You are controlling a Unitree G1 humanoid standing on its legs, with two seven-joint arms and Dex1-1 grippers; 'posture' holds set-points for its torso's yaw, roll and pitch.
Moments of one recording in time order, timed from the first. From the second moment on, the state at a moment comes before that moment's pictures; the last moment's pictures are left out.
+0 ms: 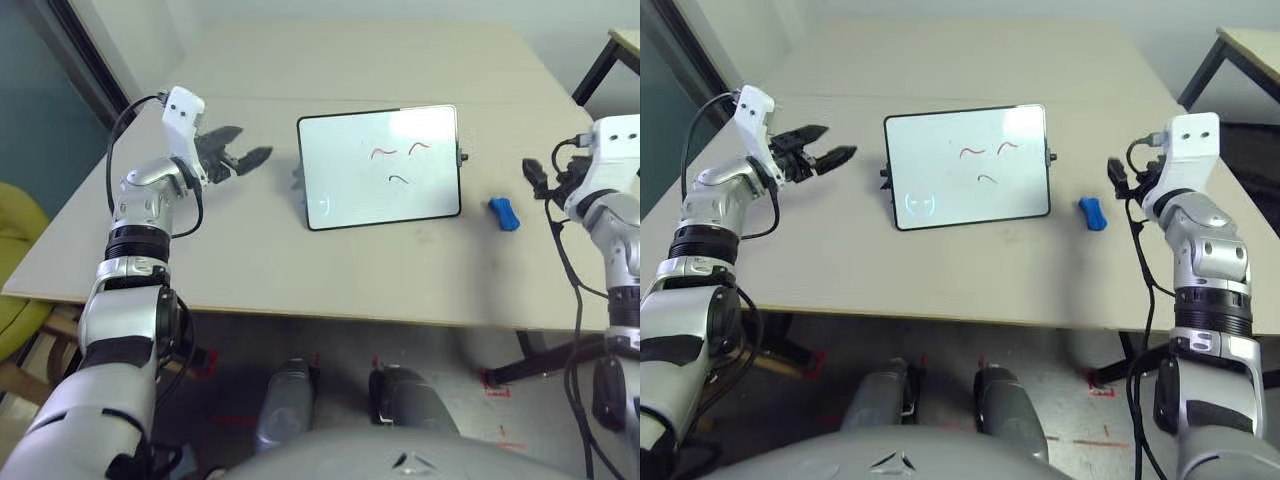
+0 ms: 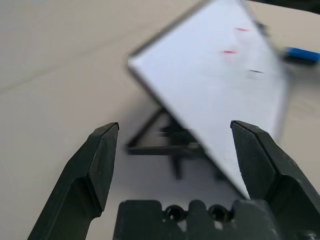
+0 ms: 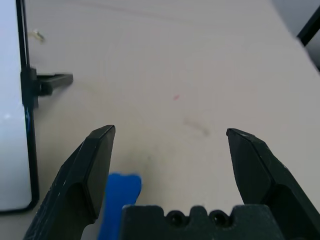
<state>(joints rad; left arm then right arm) -0.86 0.56 0.05 0.72 -0.22 0.26 -1.21 -0.48 -0.63 -0.28 0.20 0.29 0.72 0.35</state>
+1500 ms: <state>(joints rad) -0.84 0.58 -0.02 0.63 -0.23 0.35 -1.30 -0.65 -0.62 -0.05 0.58 0.16 0.80 0.54</state>
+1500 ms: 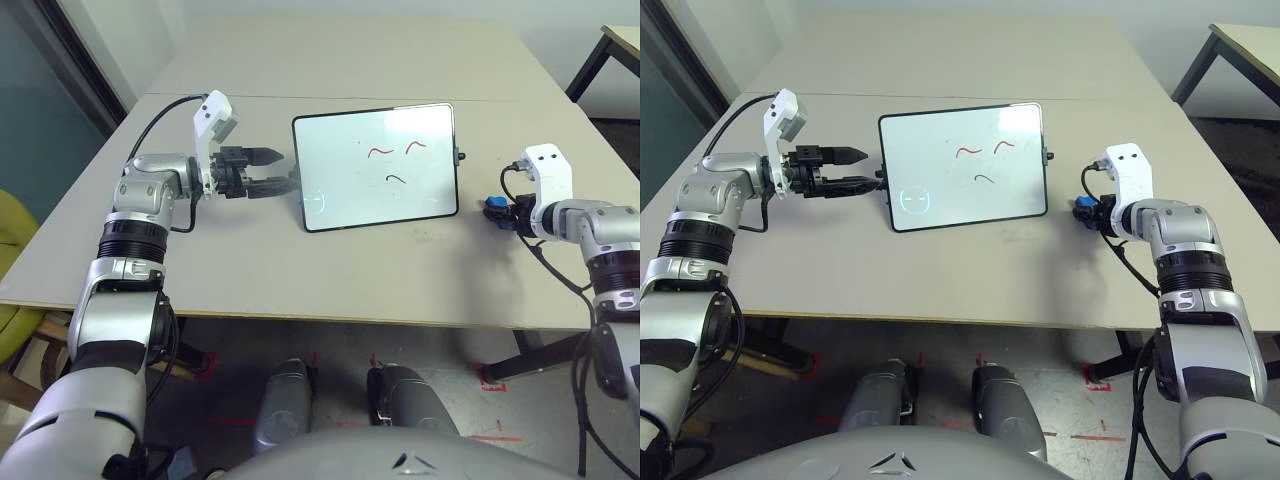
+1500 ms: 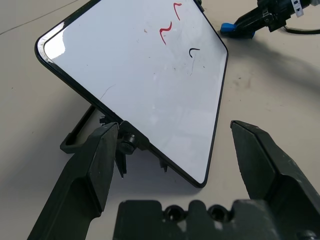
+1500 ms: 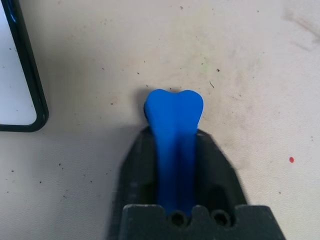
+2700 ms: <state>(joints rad) -0.83 0.57 -0.02 0.61 -0.25 0.36 -1.29 -0.61 -0.50 0.27 0.01 0.03 0.76 0.50</state>
